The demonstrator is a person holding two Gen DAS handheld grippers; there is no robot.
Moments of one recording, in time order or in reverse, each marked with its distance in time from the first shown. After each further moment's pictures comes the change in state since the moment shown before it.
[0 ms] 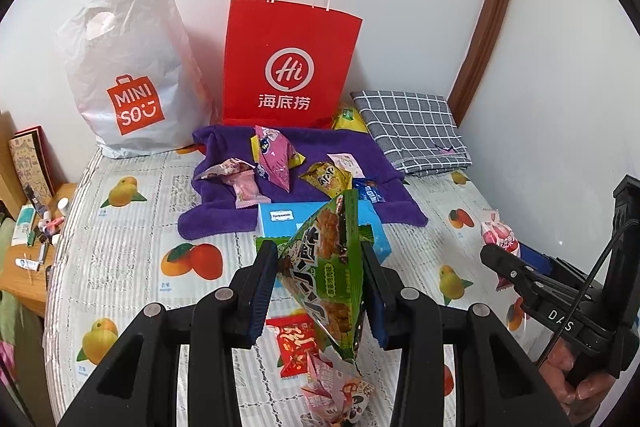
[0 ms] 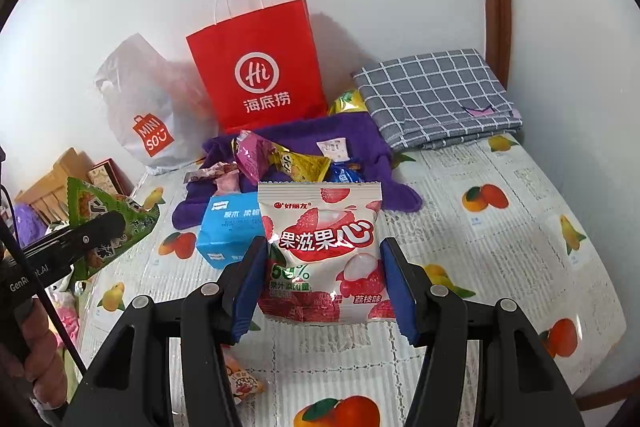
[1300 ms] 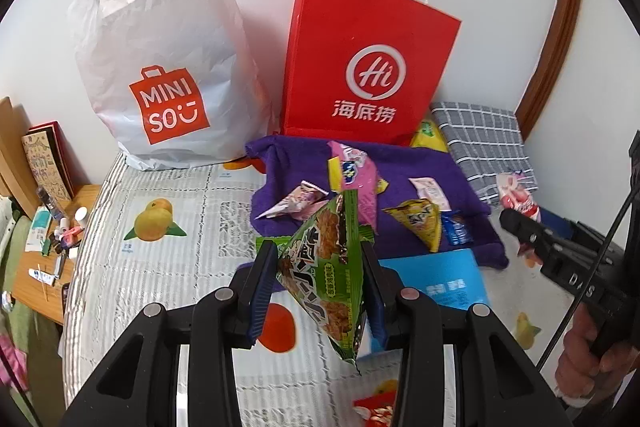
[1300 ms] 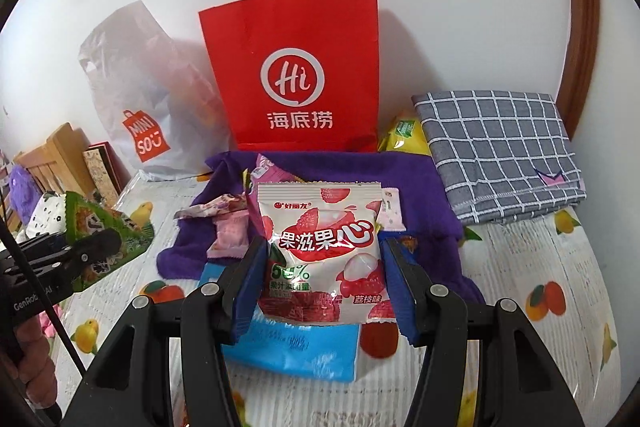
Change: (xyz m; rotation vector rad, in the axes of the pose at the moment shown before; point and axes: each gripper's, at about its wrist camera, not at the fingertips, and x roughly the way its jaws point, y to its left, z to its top) left arm 0.081 0.076 0.055 -0.060 0.033 0.128; right arm 0.129 0.049 0.085 -0.152 0.017 0.026
